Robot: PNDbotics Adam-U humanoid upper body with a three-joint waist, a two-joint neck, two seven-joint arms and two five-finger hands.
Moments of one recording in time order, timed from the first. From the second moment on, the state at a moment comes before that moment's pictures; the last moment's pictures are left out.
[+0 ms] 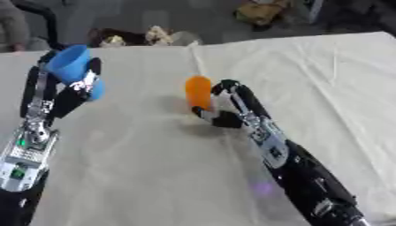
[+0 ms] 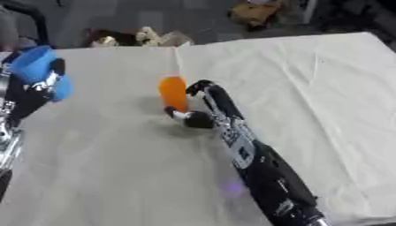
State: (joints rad) left arm -0.54 0.27 -0.11 -1.43 -0.19 -0.11 0.17; right arm -0.75 -0.07 0.18 -0.89 0.72 -0.20 -0.20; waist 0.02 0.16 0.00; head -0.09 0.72
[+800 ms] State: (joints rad) left arm -0.54 0.27 -0.11 -1.44 -0.19 -0.11 0.16; right arm -0.79 -0.03 0.16 -0.81 0.77 -0.20 -0.23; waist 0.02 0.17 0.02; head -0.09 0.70
